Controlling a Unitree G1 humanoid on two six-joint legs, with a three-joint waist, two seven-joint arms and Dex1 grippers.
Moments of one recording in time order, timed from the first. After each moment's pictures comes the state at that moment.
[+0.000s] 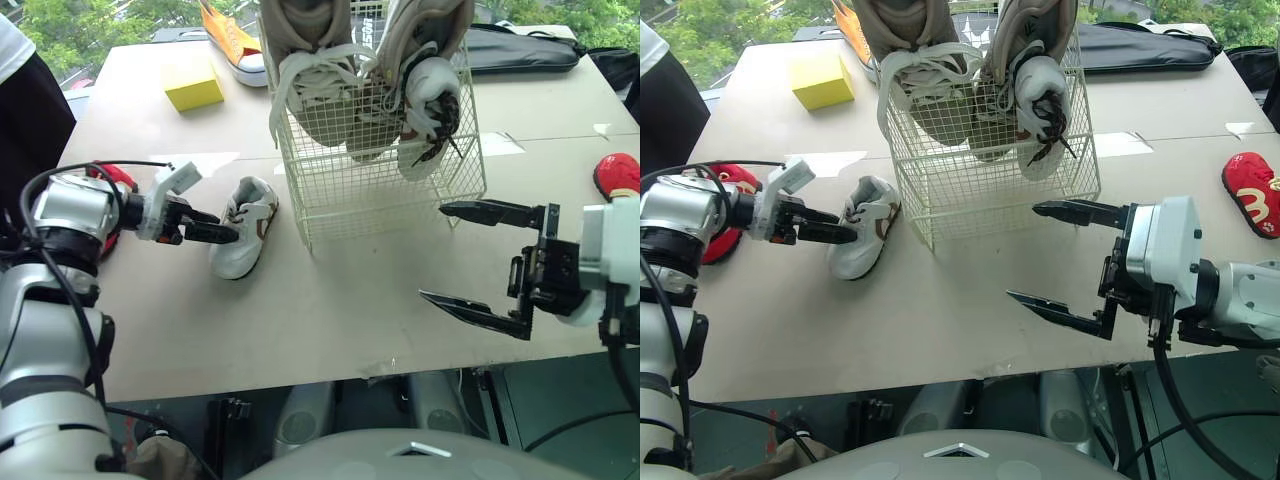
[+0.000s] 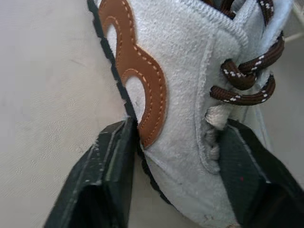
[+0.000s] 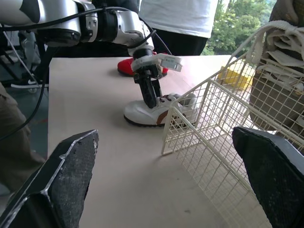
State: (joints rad) left arm -0.88 0.93 -0.33 0.86 -0.22 0.60 -1.53; right arm -0.04 -0.91 -0.33 -0.93 0.95 0.59 0.75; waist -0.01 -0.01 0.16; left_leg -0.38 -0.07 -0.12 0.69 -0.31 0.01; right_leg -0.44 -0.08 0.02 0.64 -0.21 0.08
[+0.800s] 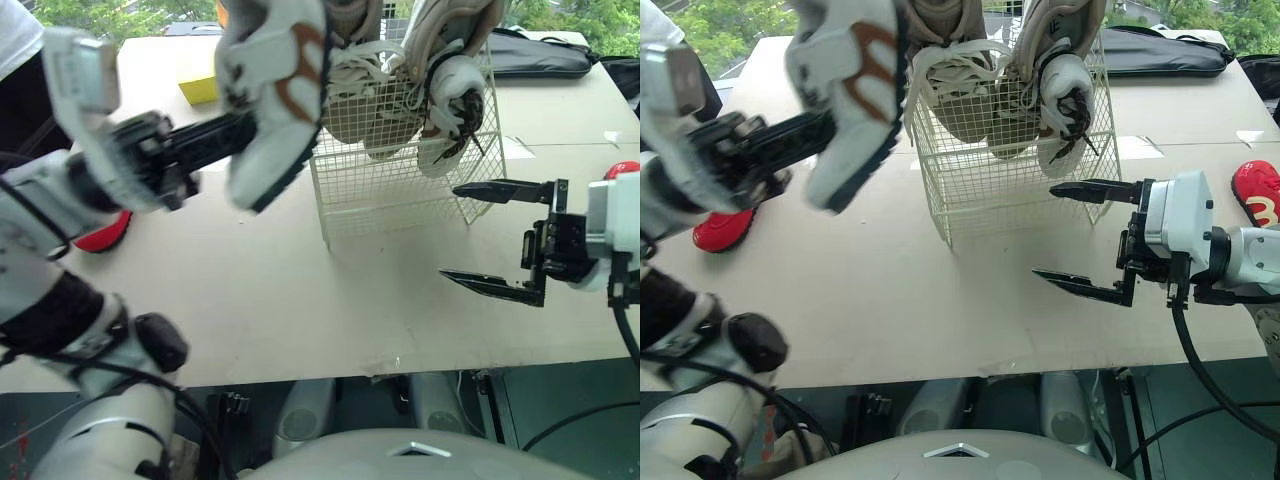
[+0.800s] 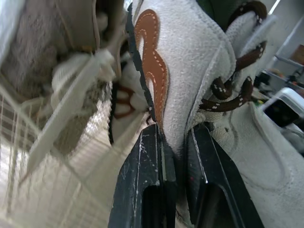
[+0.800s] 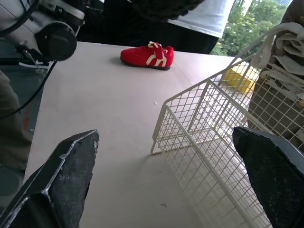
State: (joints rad) left arm -0.75 0.44 0.63 -0.50 -0.88 1.40 -0.70; right arm -0.16 -0.90 -0.24 -0.68 0.81 0.44 0.96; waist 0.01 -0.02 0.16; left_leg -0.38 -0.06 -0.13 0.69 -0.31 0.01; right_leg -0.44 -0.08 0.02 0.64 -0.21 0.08
